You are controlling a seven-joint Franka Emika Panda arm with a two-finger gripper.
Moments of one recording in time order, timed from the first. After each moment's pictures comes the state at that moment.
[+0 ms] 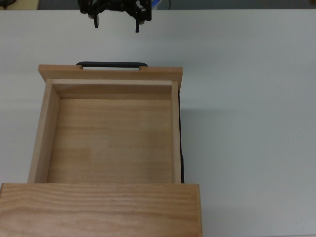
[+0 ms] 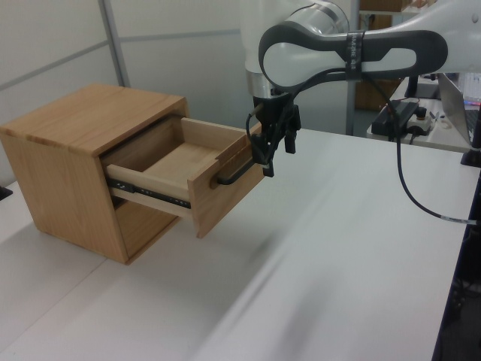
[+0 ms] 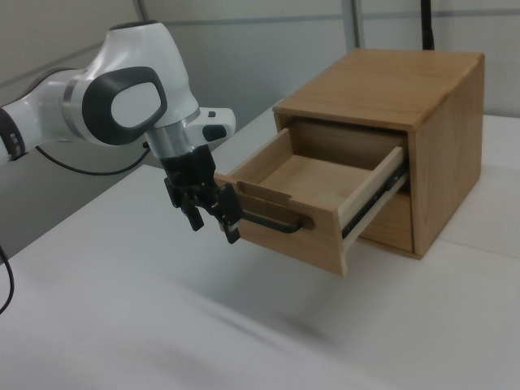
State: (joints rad) arm -0.03 0.01 0.09 -1.64 -0.09 1.65 0.07
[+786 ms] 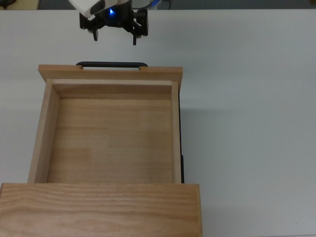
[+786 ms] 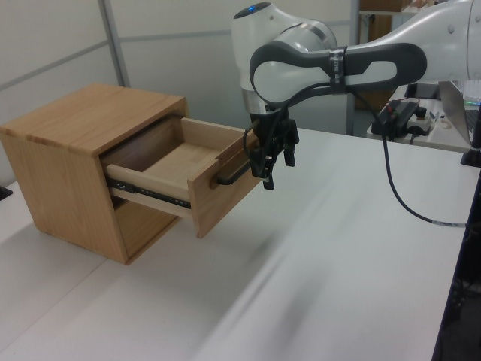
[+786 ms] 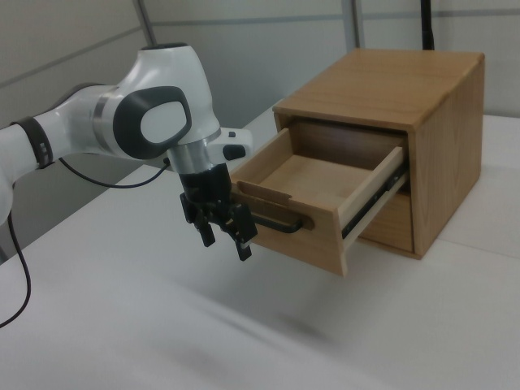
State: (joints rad) arm -0.04 0.08 0.08 -1.64 -0.09 1.65 0.06
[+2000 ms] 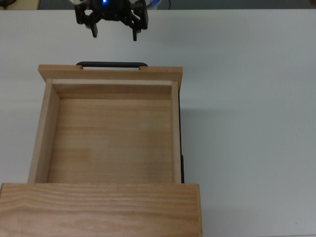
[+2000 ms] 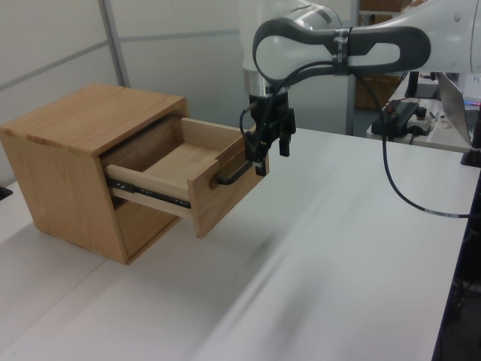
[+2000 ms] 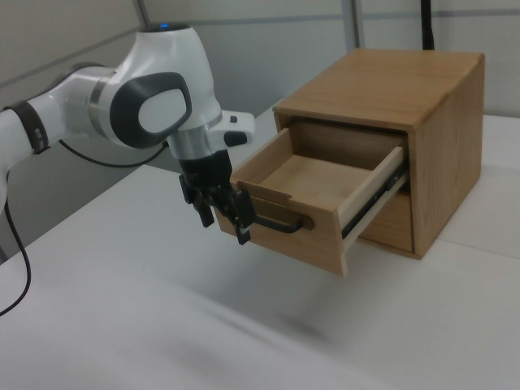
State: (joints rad) arm -0.06 0.07 0.08 -1.58 -0.02 1.65 0.06
